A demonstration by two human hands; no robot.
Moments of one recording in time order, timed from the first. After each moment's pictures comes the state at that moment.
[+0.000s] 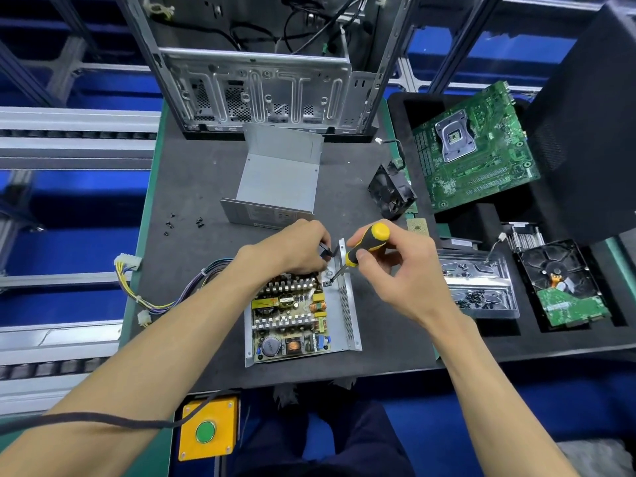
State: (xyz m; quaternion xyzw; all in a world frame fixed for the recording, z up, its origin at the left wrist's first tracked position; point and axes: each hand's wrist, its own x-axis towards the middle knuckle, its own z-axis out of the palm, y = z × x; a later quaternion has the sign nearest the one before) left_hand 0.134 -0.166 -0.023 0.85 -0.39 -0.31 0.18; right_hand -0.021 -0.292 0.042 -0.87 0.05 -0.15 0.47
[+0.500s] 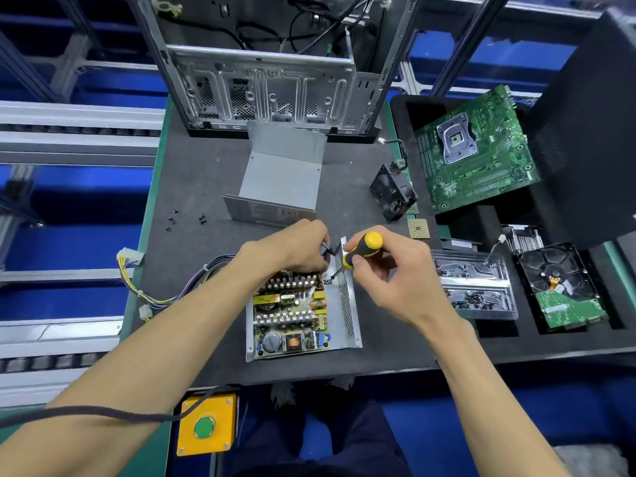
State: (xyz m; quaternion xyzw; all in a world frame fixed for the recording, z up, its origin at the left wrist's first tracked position) left_hand 0.132 -0.164 -0.019 0.84 -0.39 -0.34 0.17; right_hand -0.025 -0.289 0.035 -0.89 0.03 -0.15 0.44
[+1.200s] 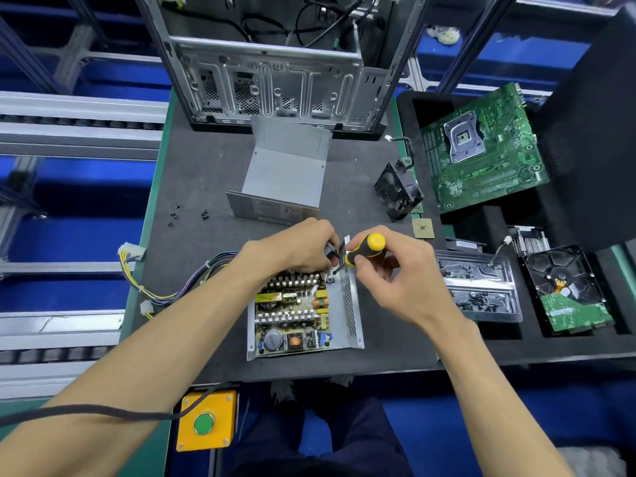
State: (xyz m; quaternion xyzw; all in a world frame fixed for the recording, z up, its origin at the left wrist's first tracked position) left_hand 0.131 -0.163 -0.021 0.82 -0.42 -0.33 0.20; right_hand -0.022 -0.291 0.032 -0.89 0.02 -0.14 0.43
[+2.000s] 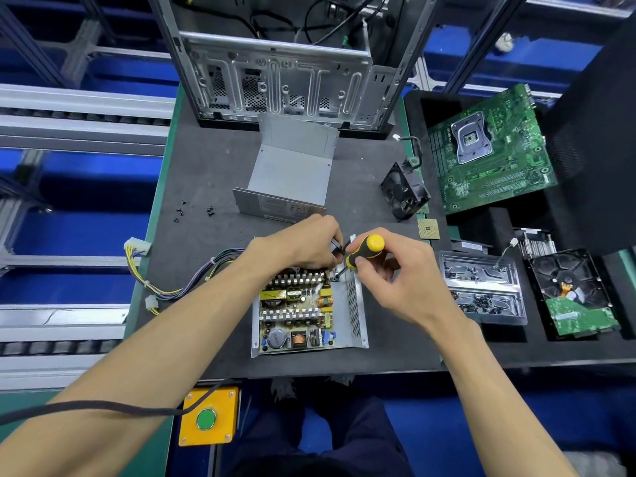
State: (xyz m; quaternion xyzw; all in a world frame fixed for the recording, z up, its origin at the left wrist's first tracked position) left_hand 0.133 -0.166 -0.023 0.83 -0.40 -0.32 0.21; right_hand -0.019 -0.291 0.027 -0.90 0.01 -0.11 0.43
